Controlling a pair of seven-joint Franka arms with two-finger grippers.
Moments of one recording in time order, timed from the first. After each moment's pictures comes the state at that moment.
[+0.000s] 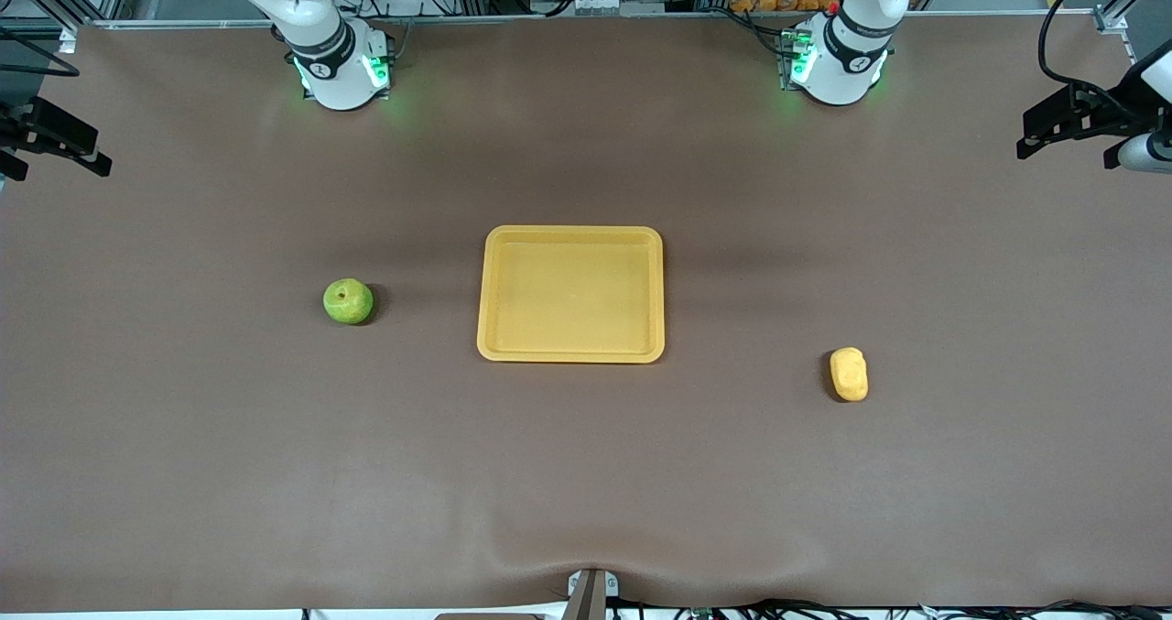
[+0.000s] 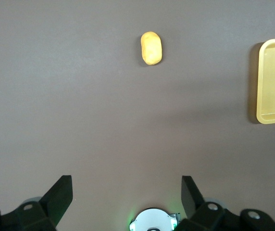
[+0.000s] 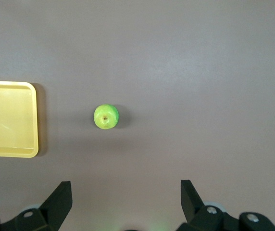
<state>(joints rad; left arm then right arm) 0.01 -0.08 -0.04 -1.58 0.03 1.47 0.12 -0.01 -0.04 -0.06 -1.50 0.04 1.44 -0.09</state>
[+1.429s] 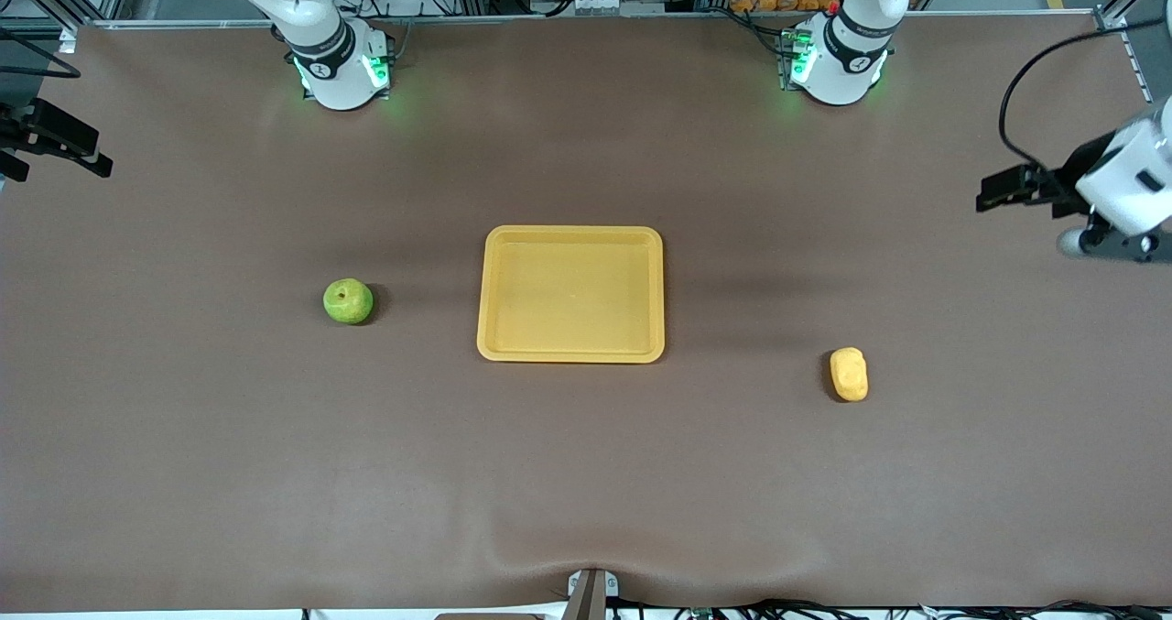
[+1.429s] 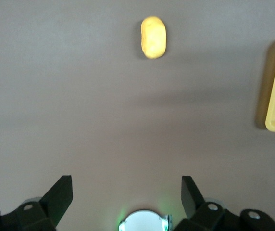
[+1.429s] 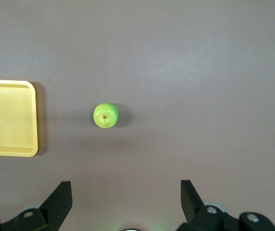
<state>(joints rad) 0.01 0.10 -0.04 -1.60 0.01 1.55 0.06 -0.01 -0.04 -0.06 -1.51 0.04 1.44 -0.10</state>
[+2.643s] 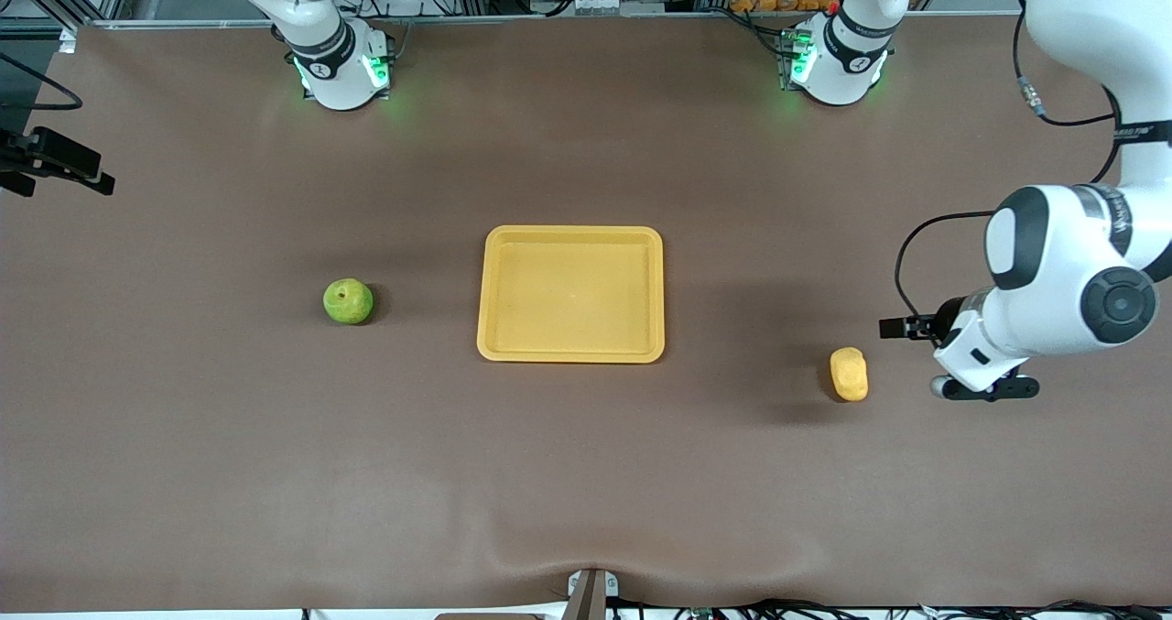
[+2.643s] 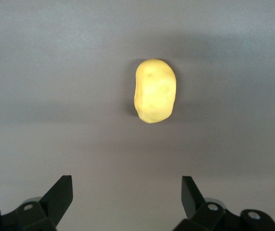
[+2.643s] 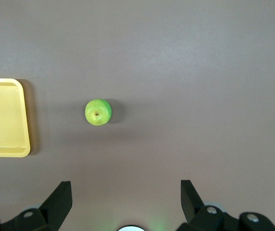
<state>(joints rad) -0.03 0.45 -0.05 -1.63 0.01 1.91 -0.09 -0.02 0.00 -0.09 -1.52 0.03 1.44 -0.10</state>
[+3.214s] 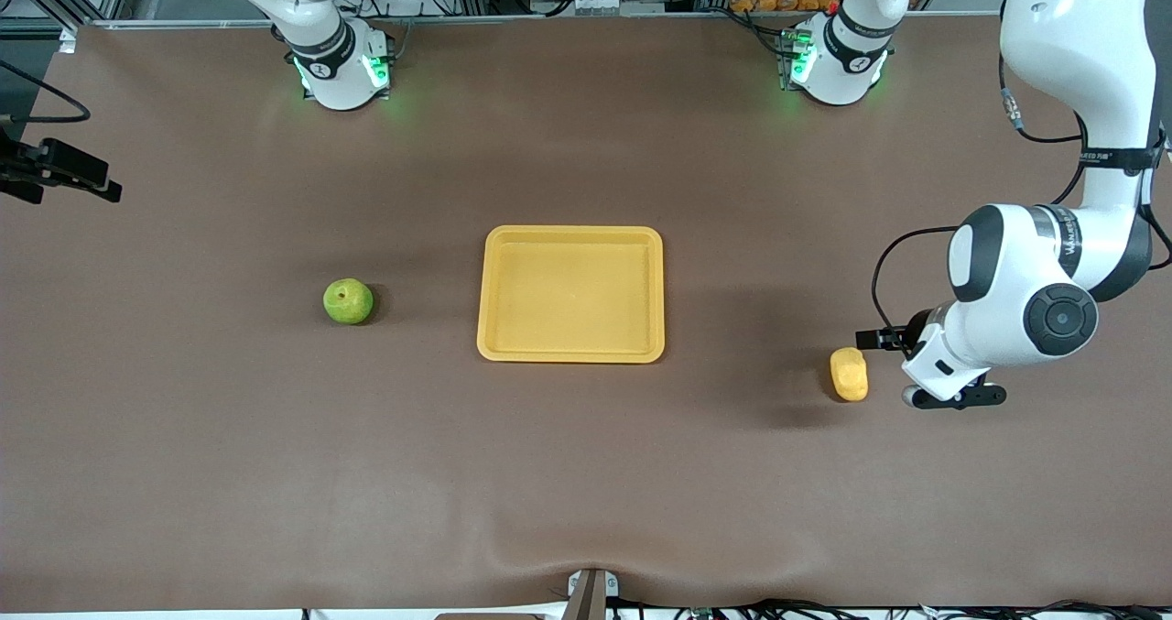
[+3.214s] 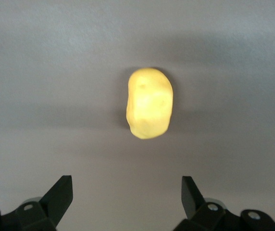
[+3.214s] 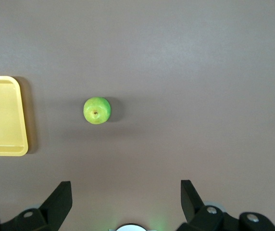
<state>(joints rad) -0.05 0.51 -0.05 -1.64 0.06 1.98 -0.16 -0.02 0.04 -0.09 -1.52 0.03 1.44 -0.10</state>
